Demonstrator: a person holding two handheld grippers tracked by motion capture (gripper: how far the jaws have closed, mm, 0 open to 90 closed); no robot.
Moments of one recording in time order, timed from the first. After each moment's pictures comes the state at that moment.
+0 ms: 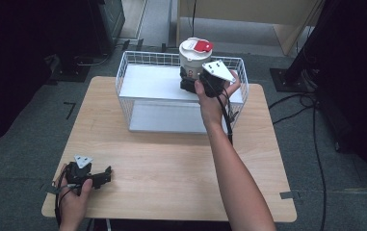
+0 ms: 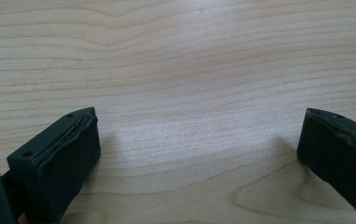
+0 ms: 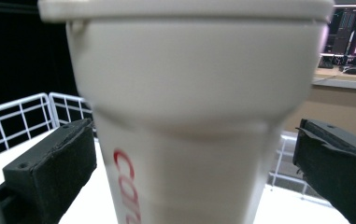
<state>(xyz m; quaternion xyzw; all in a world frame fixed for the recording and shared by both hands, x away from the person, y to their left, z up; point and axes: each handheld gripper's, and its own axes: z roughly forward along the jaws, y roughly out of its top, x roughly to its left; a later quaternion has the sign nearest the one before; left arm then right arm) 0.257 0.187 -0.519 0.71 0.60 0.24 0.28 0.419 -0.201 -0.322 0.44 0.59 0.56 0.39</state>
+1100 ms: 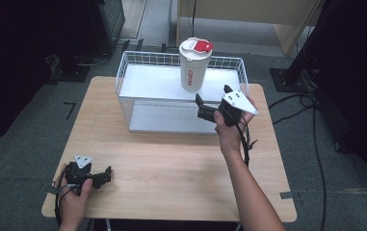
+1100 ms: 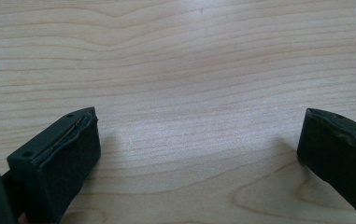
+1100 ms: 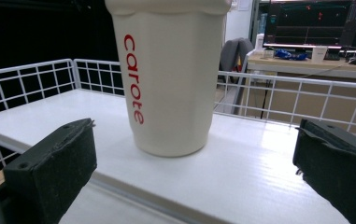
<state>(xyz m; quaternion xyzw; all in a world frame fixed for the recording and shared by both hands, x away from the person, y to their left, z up) 0.257 0.187 -0.519 0.71 0.60 0.24 0.28 0.349 -0.246 -0.358 0.43 0.60 0.57 0.37</state>
